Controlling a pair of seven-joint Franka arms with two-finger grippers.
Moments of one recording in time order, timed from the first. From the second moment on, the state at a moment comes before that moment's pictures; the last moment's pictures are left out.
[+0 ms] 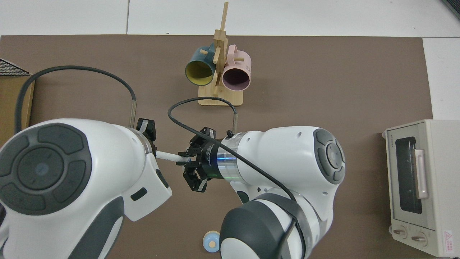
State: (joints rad) left arm -0.16 -0.12 -0.31 -1.74 0.06 1.69 1.32; right arm 0.68 0.08 -0.03 -1.81 0.72 2.26 2.09
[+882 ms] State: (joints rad) left arm -0.14 -0.12 0.04 -1.76 0.23 1.67 1.30; right arm 0.44 -0.05 -0.06 -1.81 0.36 1.72 1.39
